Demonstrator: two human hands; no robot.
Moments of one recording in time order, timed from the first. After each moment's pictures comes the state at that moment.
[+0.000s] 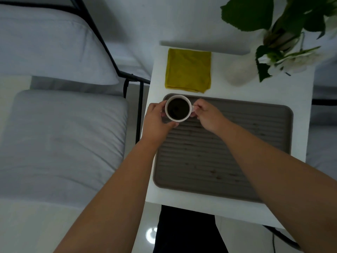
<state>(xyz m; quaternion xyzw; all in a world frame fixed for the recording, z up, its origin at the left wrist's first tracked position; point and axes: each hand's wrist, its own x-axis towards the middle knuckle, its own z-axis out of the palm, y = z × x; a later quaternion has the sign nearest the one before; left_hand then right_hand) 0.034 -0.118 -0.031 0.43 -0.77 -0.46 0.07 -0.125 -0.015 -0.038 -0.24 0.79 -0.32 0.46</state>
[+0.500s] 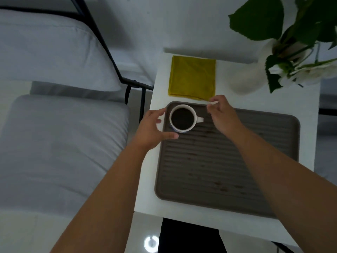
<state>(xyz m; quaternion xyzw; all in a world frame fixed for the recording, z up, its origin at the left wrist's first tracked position) 0.048 -0.150 -0.027 0.41 -0.75 -0.52 -0.04 -0.150 -0.014 -0.033 -0.21 0.85 -0.33 0.36</state>
